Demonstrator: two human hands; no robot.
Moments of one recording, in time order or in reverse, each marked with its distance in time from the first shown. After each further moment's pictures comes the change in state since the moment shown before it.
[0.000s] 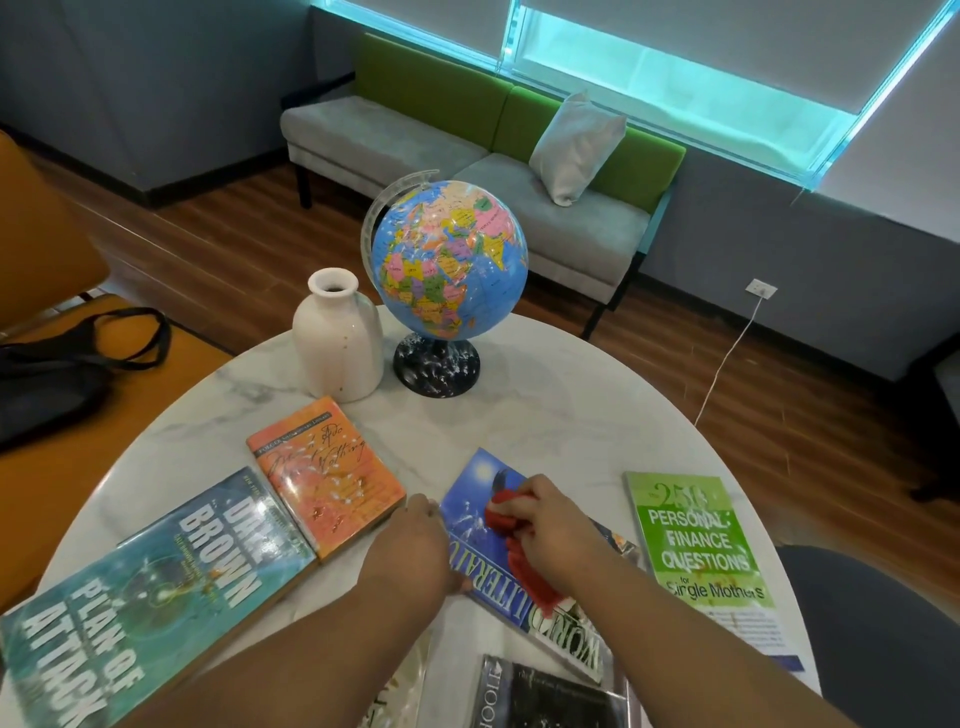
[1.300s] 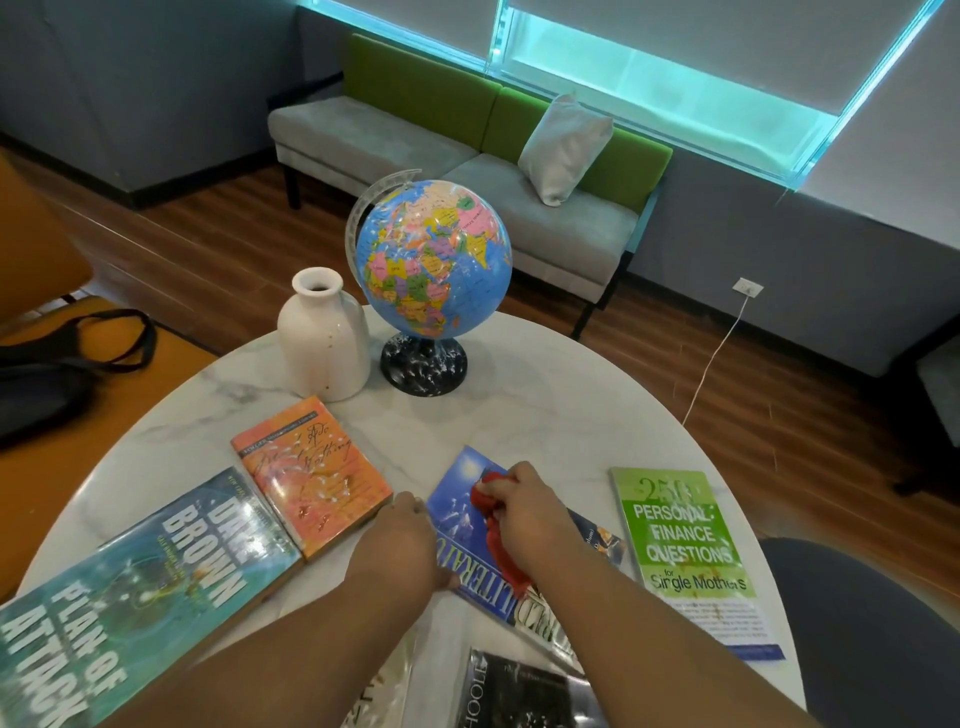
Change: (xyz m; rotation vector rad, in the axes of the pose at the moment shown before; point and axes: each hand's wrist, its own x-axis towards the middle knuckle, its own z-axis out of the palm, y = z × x) left_hand -0.005 0.005 -0.005 0.010 0.008 -0.017; right_hand 0.006 -0.006 0.011 0.054 0.217 -0.008
